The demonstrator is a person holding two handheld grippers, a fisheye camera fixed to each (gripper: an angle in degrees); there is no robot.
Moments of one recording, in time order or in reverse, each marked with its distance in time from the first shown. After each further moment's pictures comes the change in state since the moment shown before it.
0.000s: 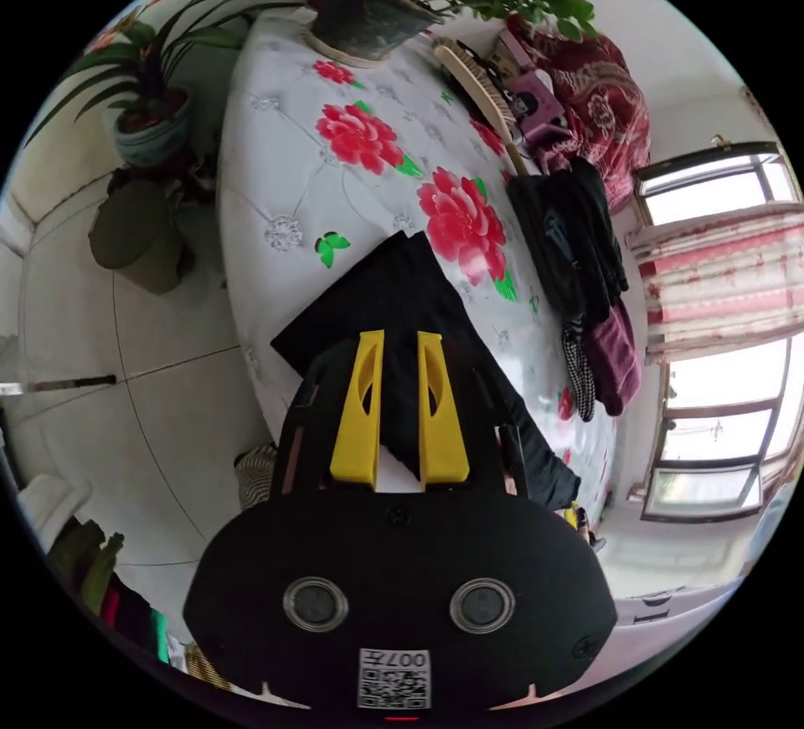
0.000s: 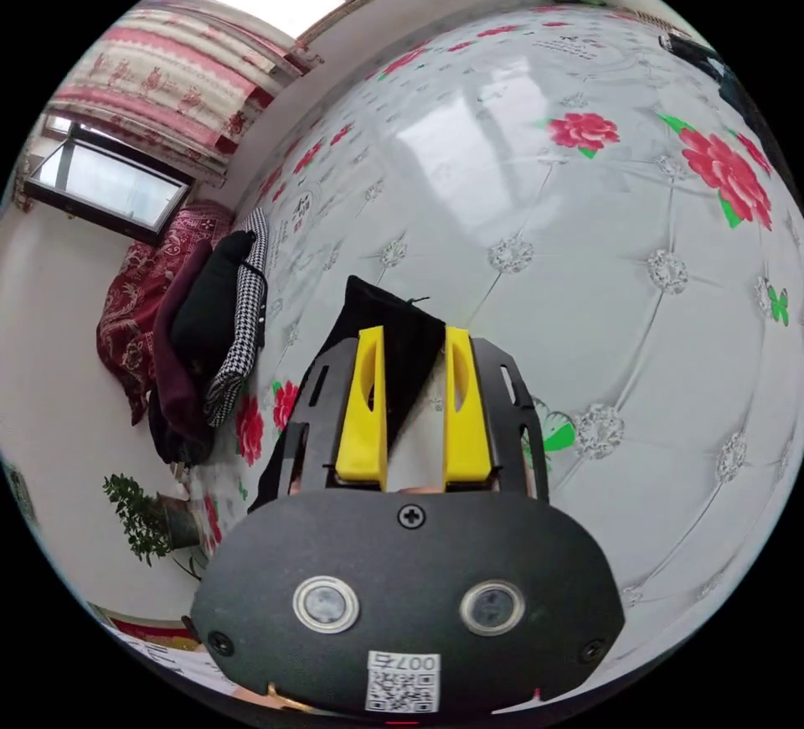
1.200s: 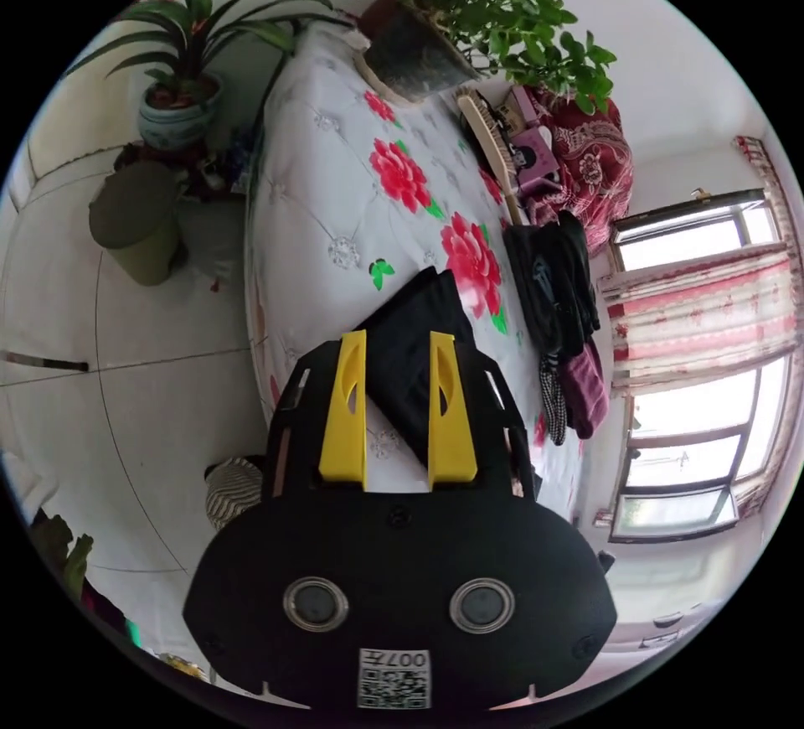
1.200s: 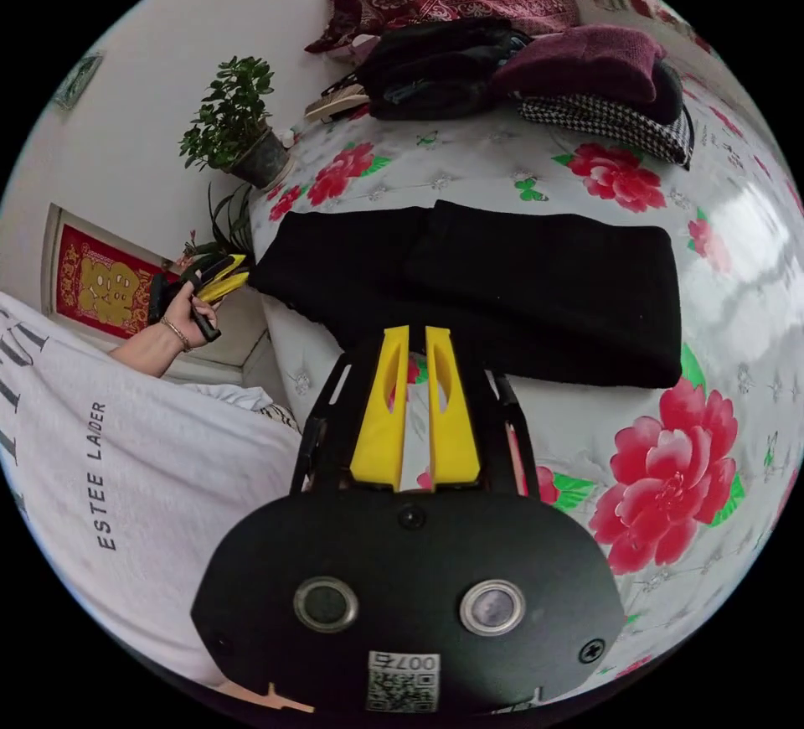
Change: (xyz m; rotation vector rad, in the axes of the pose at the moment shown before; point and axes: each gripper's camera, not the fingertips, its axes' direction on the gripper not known) left arm -0.118 -0.014 -0.006 0.069 0.140 -0.075; right arm -0.305 0.422 0.036 -0.546 -0.152 -0.958
